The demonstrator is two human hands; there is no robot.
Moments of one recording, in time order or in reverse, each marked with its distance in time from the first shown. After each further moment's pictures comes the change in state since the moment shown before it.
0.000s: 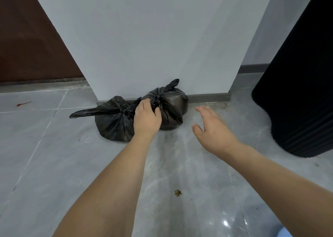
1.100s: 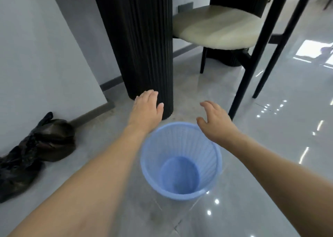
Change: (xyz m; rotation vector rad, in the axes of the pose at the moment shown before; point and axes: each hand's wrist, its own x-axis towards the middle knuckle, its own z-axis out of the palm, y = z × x) left_hand -0.277 0.368 0.023 0.082 -0.310 0.925; right_hand -0.348 0.219 -0.177 -0.103 0.426 0.522
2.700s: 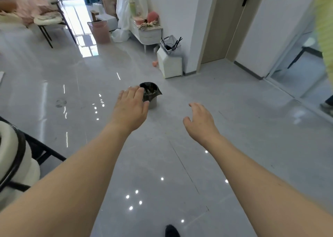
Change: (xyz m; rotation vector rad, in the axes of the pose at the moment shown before) left_hand 0.035 0.805 -0.537 -0.352 -0.373 1.210; right_hand -0.462 0.002 -0.810 0.006 0.583 1.269
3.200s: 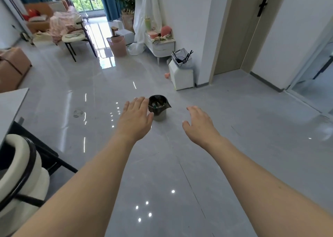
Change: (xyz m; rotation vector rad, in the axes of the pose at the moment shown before) left_hand 0.065 0.048 0.000 0.097 -0.060 -0.095; right_hand 0.080 0.024 -0.056 -0.028 -0.075 -0.138
